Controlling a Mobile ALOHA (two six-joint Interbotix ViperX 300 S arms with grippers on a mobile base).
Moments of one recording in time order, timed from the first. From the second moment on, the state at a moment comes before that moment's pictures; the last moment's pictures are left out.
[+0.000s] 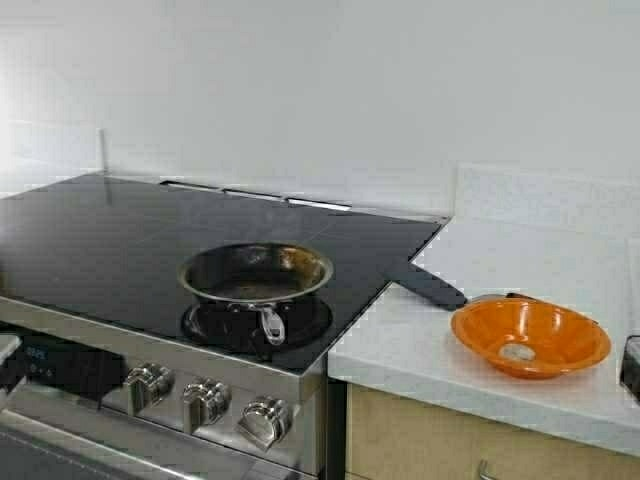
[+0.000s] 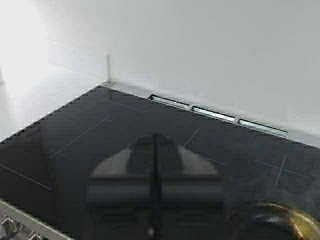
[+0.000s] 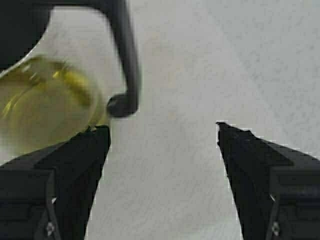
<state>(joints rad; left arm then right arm) 0.00 -1.08 1.27 0.01 -0.21 -0.05 -0.45 0.76 0.28 0.44 -0.48 -0.18</state>
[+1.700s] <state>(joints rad) 0.00 -1.03 1.24 0.01 -0.17 -0.12 0.42 -0.16 0.46 -0.31 0.63 -0.15</state>
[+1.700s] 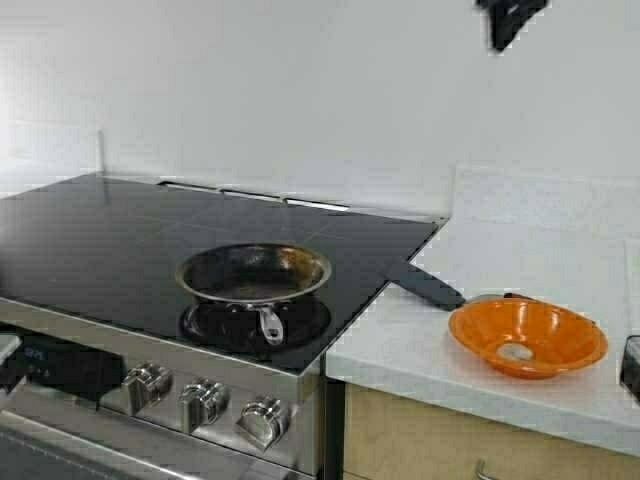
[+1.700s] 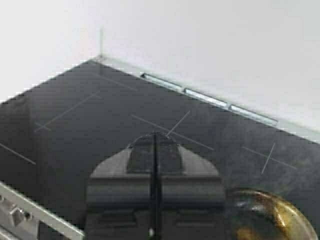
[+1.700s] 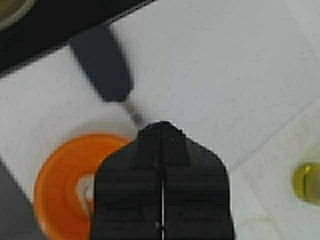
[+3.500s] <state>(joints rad) 0.00 -1.06 1.24 0.01 -0.16 -0.15 1.15 0.86 0.66 -1.37 1.09 1.56</state>
